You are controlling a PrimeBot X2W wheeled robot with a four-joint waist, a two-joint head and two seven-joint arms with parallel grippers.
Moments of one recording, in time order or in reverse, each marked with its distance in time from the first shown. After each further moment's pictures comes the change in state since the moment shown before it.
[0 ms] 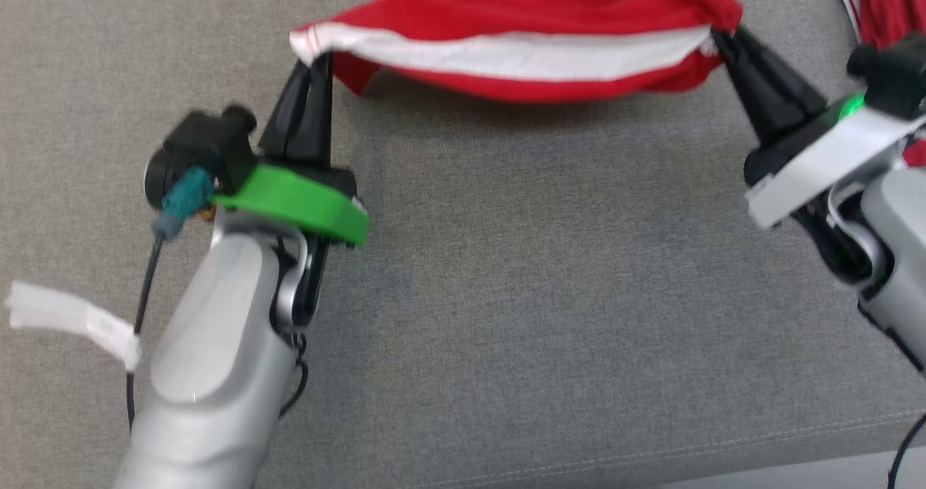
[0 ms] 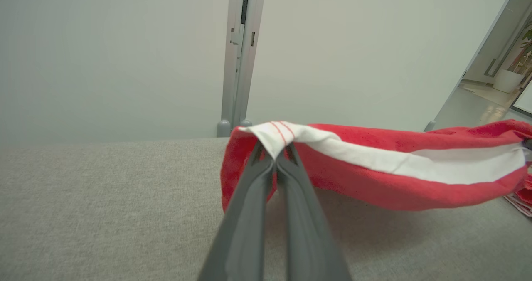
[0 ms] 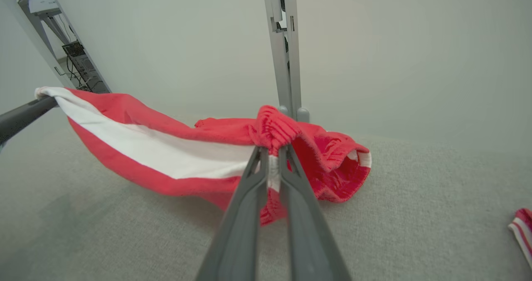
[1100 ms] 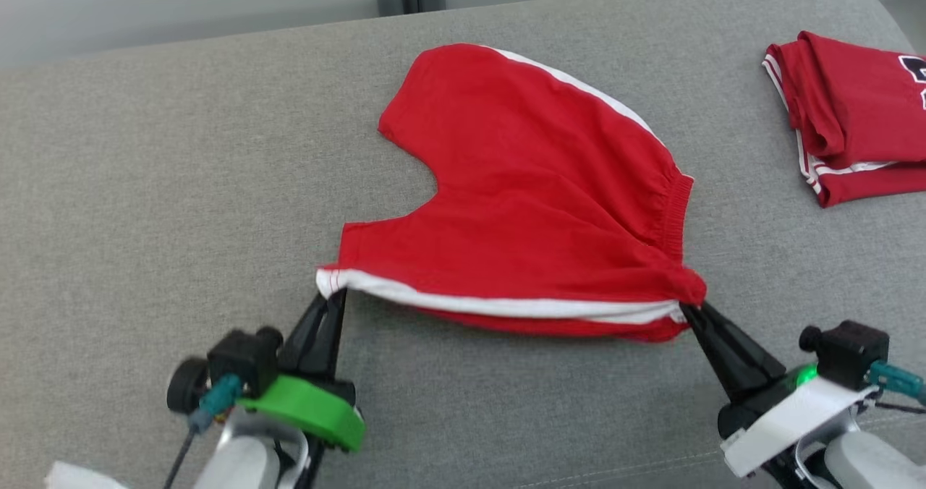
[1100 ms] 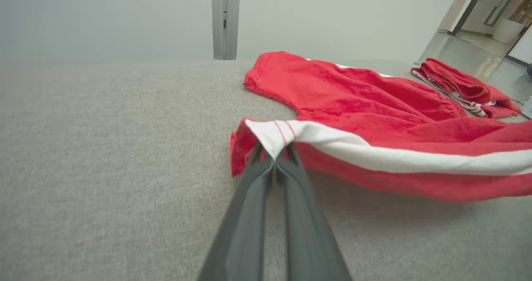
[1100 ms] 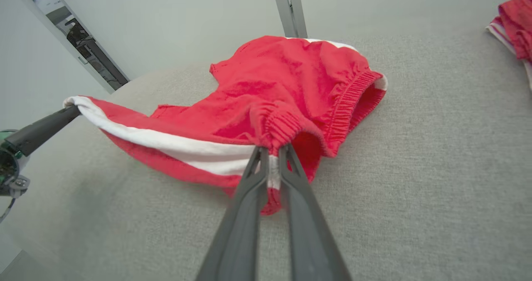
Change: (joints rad) left arm 0.535 0.067 -0.004 -0.198 0.068 0.005 0.038; right arm 0.727 0.117 -0.236 -0.240 -0.162 0.000 -0.001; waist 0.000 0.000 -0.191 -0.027
